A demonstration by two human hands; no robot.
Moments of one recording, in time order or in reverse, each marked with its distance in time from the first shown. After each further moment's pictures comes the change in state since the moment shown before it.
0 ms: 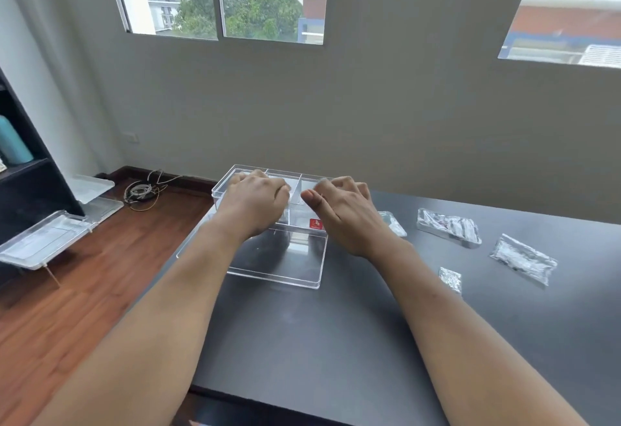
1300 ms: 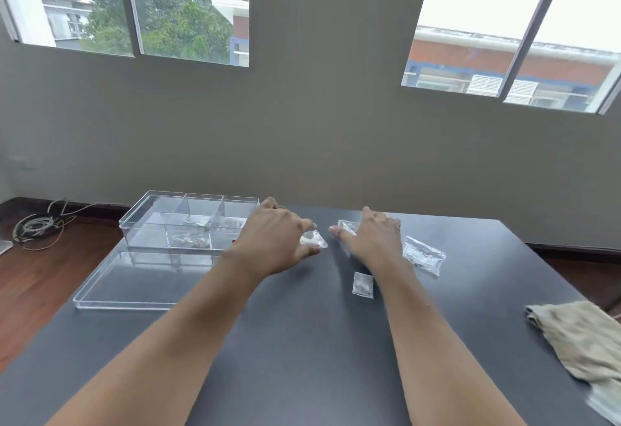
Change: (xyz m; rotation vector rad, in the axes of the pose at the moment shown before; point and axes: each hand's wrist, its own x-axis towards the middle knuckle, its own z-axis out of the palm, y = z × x) left_hand -0.002 0.135 0.026 0.254 0.006 0.508; right_hand -0.068 0.103 -0.065 -0.289 0.051 0.793
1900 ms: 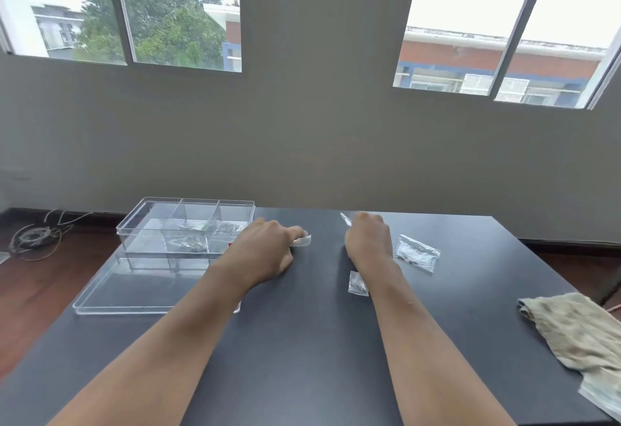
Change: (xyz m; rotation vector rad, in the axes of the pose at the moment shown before) left_hand -0.013 -0.002 0.005 -0.198 -0.117 -0.061; right_hand -0.014 -0.008 -0.007 0.171 0.076 0.068
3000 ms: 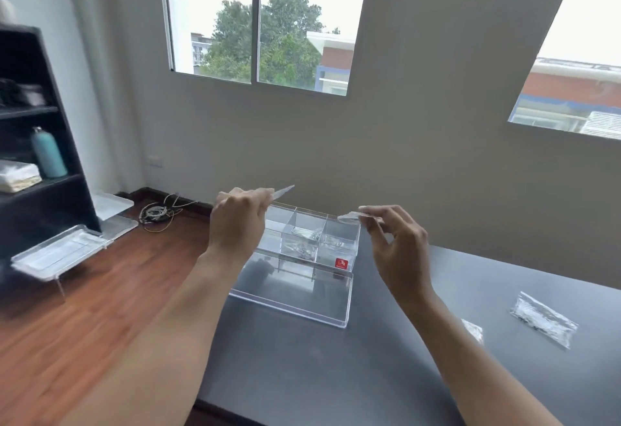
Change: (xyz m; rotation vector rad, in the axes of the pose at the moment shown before) left_hand -0.087 -0.172 -0.030 -0.013 0.721 -0.509; right_hand -0.044 -0.111 0.031 0.715 0.349 -0.814
